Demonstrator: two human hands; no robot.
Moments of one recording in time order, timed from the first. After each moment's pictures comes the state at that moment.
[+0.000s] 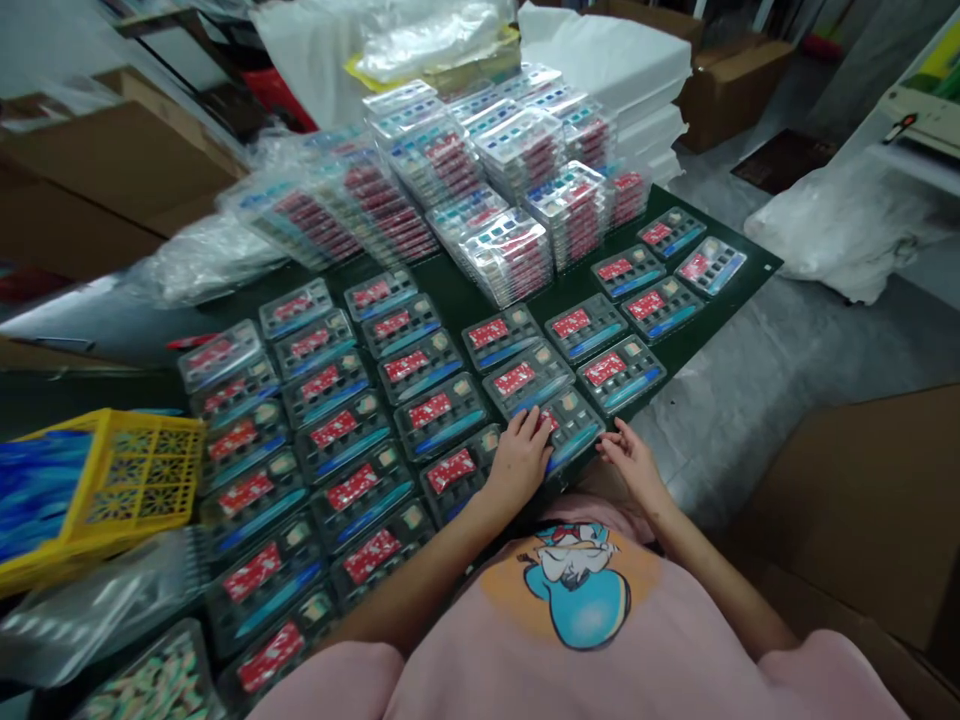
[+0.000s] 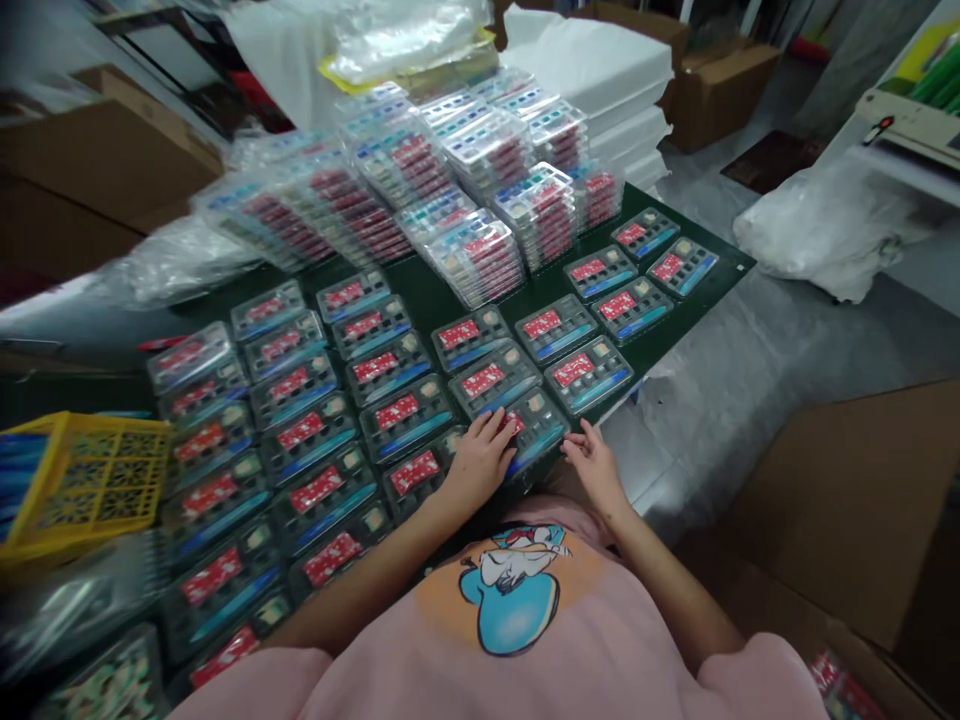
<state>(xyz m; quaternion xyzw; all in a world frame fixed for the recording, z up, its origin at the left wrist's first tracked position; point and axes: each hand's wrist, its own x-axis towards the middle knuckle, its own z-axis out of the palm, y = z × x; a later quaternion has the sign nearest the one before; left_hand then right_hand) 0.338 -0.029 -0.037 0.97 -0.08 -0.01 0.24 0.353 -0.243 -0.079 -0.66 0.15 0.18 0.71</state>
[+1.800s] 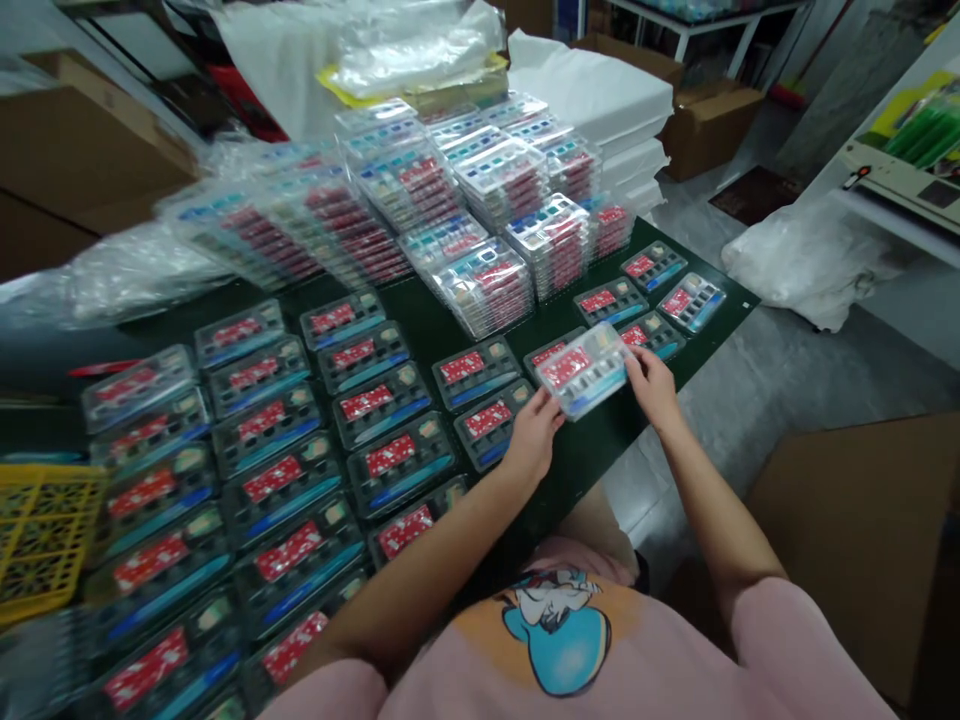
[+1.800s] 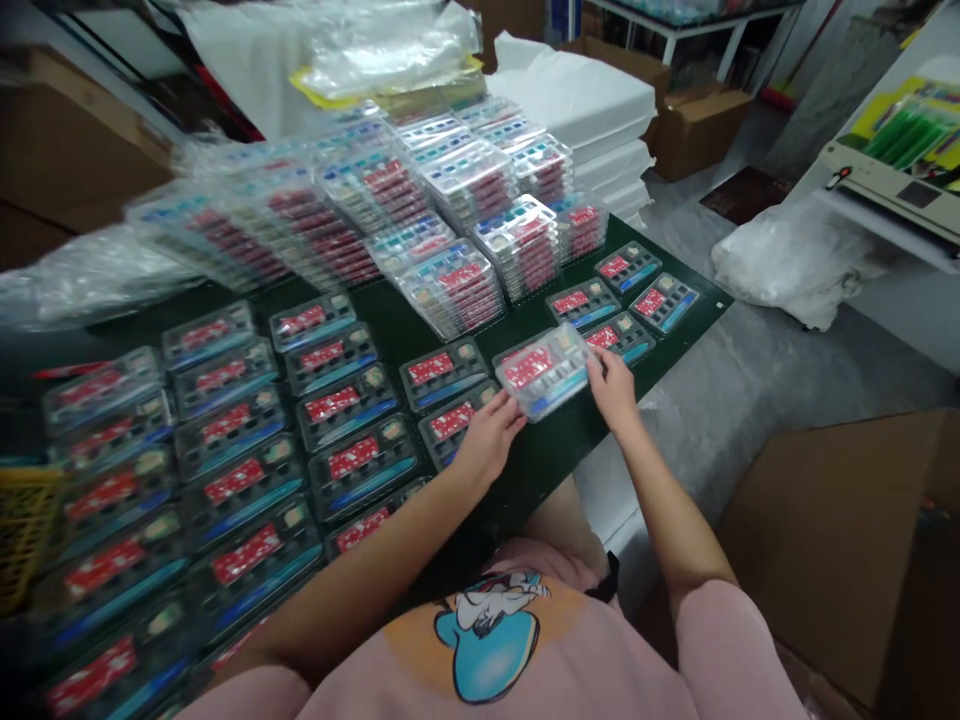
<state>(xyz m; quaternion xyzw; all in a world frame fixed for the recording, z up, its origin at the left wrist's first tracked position) 0.459 -0.096 0.004 0.45 0.30 -0.04 0.84 0.550 -0.286 -0.018 -0.89 -0.06 -0.06 0.45</state>
